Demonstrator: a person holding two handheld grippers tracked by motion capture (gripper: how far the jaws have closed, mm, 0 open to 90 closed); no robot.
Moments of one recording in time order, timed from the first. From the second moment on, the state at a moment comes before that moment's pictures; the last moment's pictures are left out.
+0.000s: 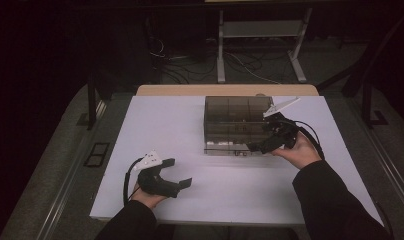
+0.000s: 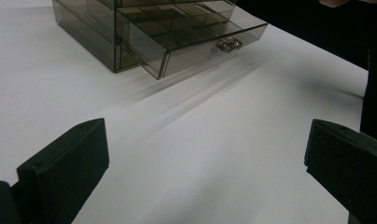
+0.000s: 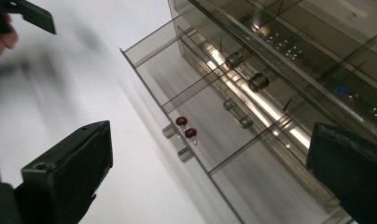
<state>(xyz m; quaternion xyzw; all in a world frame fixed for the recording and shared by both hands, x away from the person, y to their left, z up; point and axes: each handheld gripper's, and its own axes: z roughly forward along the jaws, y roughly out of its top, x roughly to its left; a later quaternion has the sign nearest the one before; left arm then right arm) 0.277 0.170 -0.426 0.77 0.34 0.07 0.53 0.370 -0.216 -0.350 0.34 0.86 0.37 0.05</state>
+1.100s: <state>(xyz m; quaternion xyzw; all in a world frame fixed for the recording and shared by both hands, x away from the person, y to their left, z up) 0.278 0.170 -0.426 0.77 0.34 0.07 0.53 0.308 -0.266 -0.384 0.38 0.82 0.41 0.06</state>
